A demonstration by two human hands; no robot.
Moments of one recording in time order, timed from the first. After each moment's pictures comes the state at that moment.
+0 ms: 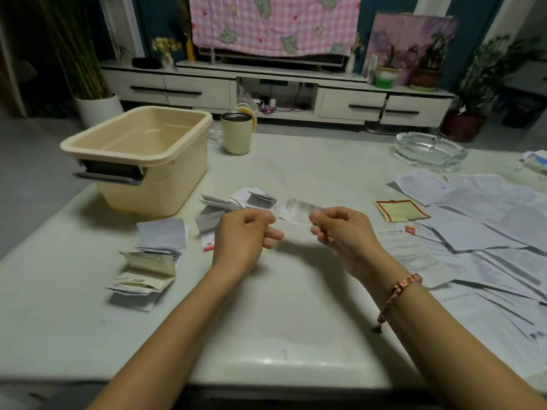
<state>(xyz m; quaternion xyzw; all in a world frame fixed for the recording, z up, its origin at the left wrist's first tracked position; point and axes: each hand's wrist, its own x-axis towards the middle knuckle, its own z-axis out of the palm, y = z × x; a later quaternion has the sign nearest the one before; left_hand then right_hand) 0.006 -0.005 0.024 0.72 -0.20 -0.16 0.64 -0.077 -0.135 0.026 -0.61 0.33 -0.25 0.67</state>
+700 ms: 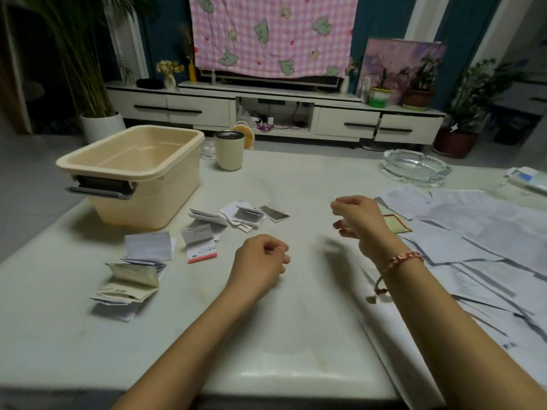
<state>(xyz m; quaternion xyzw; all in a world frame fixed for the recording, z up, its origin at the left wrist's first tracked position) -0.024 -0.028 0.013 0.75 -0.23 -0.20 0.58 -0.081 -0.192 0.053 -0.70 0.39 -0.26 0.54</state>
